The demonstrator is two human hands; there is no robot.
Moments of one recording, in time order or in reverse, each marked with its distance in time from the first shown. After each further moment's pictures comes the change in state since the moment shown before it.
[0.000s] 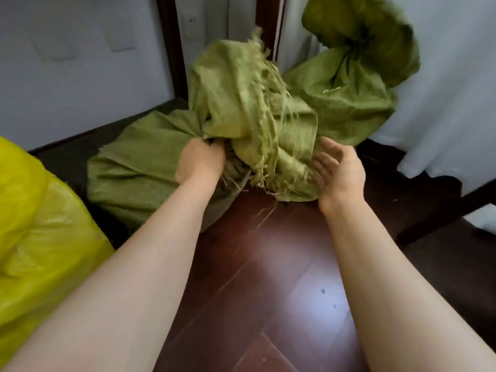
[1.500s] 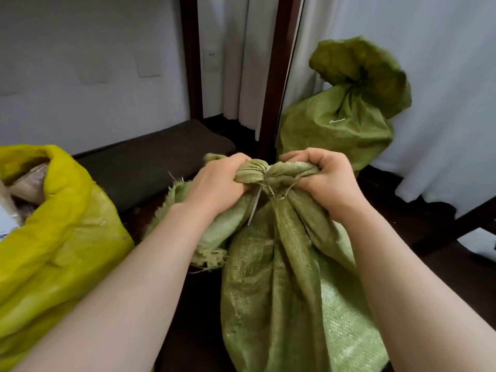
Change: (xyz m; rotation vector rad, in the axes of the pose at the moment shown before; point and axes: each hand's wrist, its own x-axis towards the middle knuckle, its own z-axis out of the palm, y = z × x) left_hand -0.026 -0.018 -0.049 0.163 -0.192 0.641; right_hand -0.058 -0.032 0.025 -0.770 -0.494 -0.544
